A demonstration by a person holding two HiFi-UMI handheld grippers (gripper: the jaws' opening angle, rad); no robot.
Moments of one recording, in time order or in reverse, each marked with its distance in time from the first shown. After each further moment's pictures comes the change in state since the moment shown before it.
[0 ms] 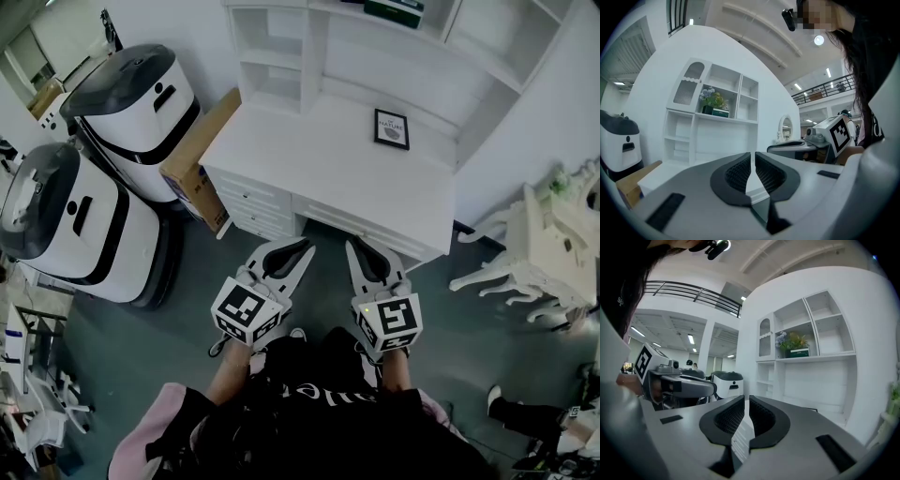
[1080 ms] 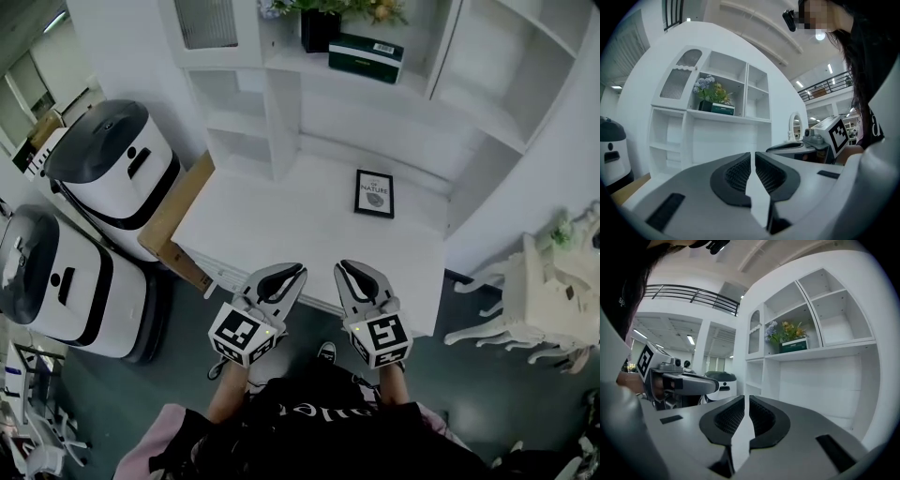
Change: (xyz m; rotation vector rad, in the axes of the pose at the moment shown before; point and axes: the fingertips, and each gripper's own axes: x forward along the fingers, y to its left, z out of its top) left arm 0.203 0.107 0.020 0.031 -0.002 0.023; right arm 0.141 -0.183 0.009 -0.004 -0.004 0.062
